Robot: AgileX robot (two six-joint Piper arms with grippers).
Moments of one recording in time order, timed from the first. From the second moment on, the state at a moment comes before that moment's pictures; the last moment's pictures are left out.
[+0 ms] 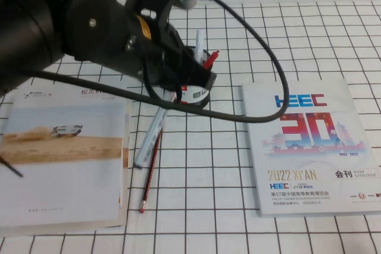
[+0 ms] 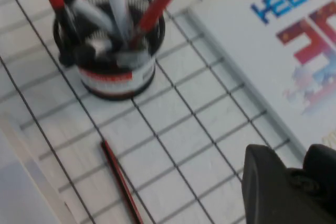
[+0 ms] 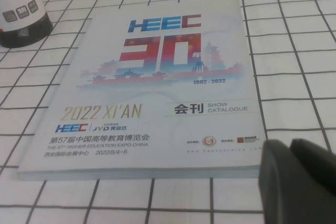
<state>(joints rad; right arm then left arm) 0.12 -0.02 0.03 0.14 0.38 0.03 -0.67 1.55 -1.43 -0.02 0.81 0.01</state>
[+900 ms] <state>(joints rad) 0.12 -0.02 0.03 0.14 0.38 0.03 -0.62 1.86 -1.43 -0.05 0.82 -0.14</state>
